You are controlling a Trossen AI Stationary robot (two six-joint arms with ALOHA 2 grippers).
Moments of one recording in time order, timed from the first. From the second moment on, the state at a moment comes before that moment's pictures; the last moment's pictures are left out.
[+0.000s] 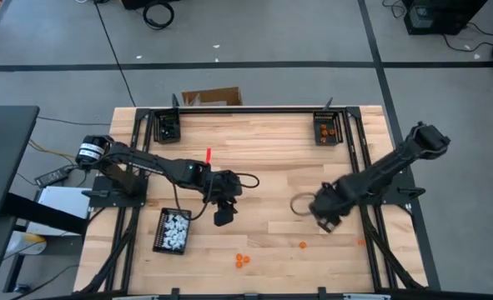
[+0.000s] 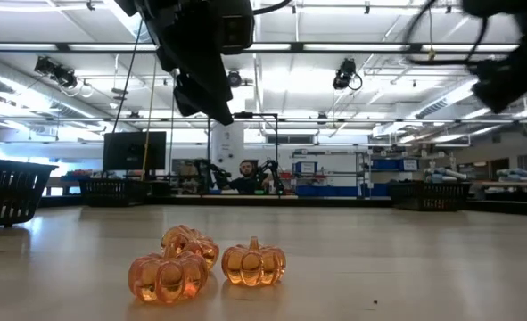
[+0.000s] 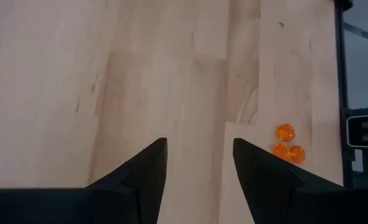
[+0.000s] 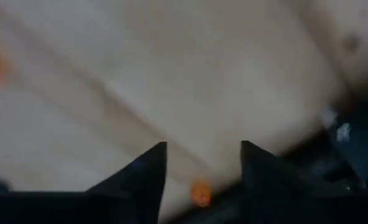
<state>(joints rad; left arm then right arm) -0.14 1.61 1.12 -0.44 0.13 -0.37 0.44 1.36 0.82 -1.08 -0.24 1.27</state>
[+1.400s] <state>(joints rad) -0.03 1.61 1.12 -0.34 0.13 -0.30 0.80 1.81 0.82 -0.89 -0.61 1.10</state>
